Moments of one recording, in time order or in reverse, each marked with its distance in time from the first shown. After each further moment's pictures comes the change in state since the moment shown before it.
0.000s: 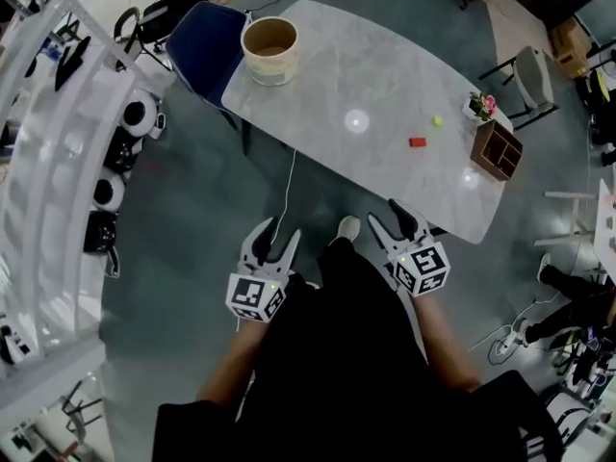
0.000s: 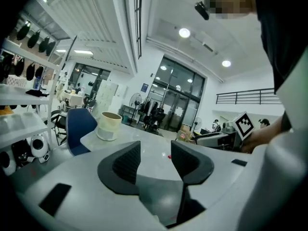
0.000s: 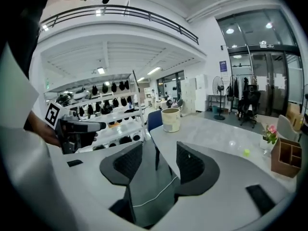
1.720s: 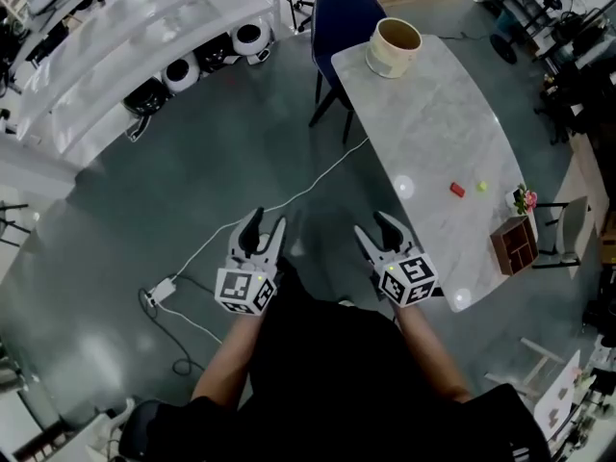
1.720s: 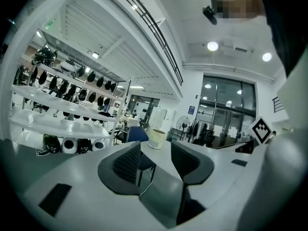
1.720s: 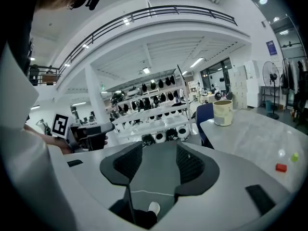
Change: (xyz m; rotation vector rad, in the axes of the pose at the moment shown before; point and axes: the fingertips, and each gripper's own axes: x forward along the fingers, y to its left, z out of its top) left arm -0.181 -0.095 -0.063 -0.105 -0.310 0.674; right arm -0.071 0.112 -0.050 -0.119 0.069 0.589
